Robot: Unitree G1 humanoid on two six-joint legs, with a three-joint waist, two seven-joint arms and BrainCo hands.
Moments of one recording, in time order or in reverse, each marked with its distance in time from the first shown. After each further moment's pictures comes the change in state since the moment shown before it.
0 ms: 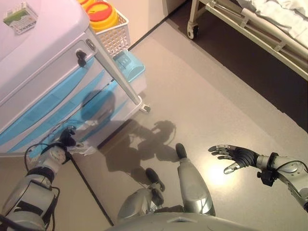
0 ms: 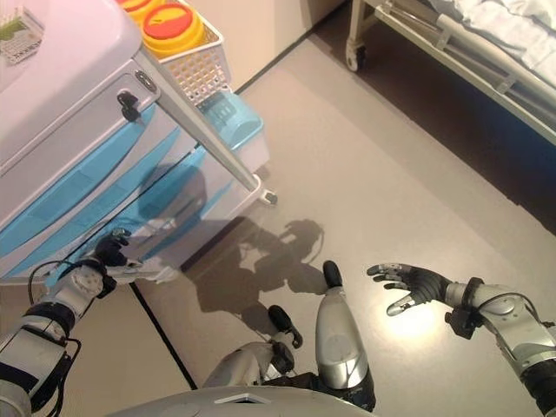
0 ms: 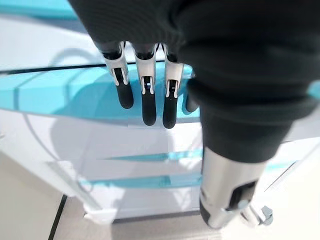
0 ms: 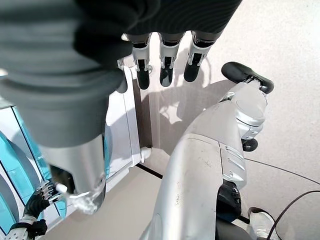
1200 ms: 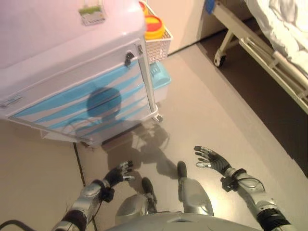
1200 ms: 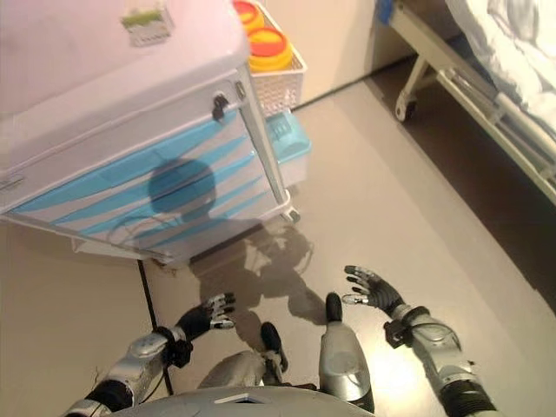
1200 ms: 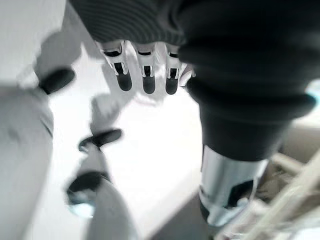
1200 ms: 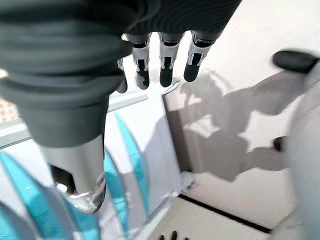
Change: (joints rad) left arm 0.503 -0.374 0.102 -0.423 -0.632 0.101 -0.677; right arm 0.029 0.518 0.008 0.227 0.023 -0.016 -0.347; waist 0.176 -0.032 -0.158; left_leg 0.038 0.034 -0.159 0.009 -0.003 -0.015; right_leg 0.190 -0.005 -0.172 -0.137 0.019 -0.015
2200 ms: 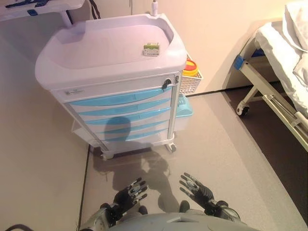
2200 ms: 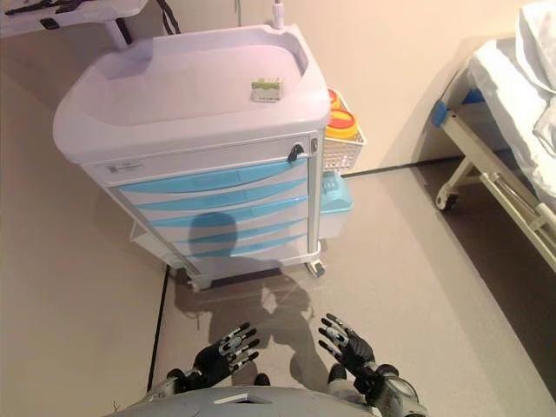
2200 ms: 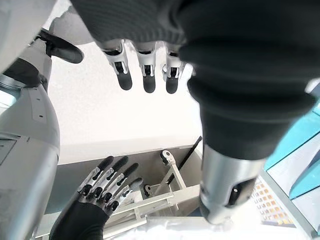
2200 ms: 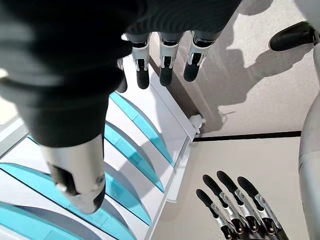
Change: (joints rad) left arm 0.055 -0.138 0.007 0.157 -0.351 0.118 -0.150; right arm -0.026 0.228 0.067 0.518 0.400 -0.045 0.177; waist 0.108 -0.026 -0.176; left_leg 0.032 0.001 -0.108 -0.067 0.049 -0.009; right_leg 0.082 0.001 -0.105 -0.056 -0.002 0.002
